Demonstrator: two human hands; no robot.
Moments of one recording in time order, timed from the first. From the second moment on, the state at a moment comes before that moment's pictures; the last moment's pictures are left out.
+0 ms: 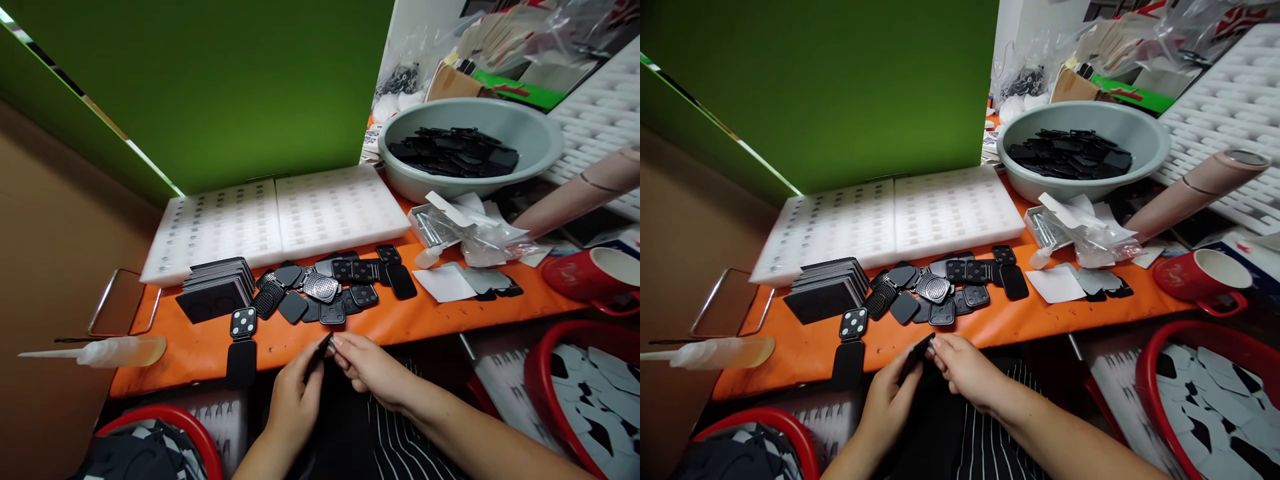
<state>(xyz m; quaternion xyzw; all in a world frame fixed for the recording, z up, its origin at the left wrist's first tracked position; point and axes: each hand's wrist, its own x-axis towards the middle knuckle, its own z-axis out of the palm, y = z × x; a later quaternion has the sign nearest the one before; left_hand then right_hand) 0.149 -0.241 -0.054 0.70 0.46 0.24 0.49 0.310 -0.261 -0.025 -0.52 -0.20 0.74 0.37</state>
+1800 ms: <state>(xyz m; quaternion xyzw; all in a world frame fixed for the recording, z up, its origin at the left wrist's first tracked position) 0.096 -0.210 -0.059 0.59 0.58 0.36 0.44 0.283 -0.221 -0.028 -0.54 -0.45 0.63 0.33</state>
